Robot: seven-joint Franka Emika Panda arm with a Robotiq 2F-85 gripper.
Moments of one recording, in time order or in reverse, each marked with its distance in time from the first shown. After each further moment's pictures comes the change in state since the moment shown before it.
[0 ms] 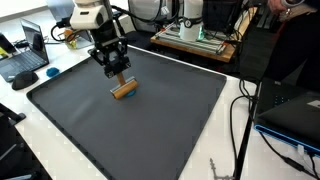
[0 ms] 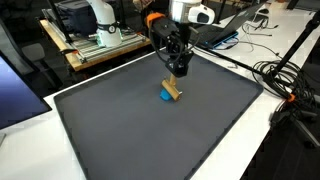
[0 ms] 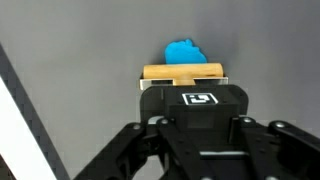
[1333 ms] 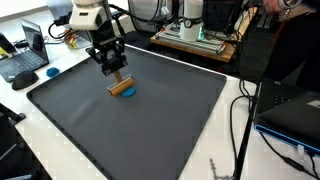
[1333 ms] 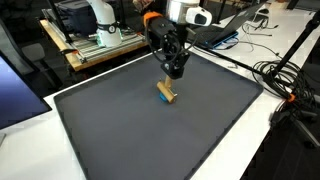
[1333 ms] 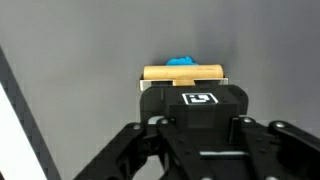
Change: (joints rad) arm 0.000 0.001 -0.015 0.002 -0.069 -0.015 0.018
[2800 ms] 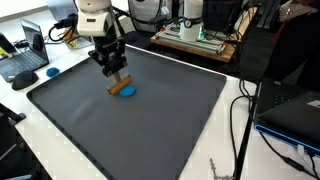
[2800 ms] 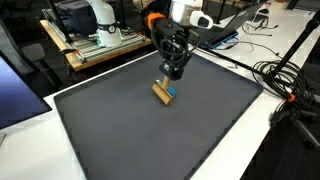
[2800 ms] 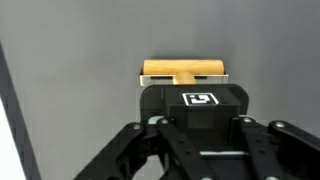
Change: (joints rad) arm 0.023 0.013 0.000 0.001 -0.101 -0.007 -0.008
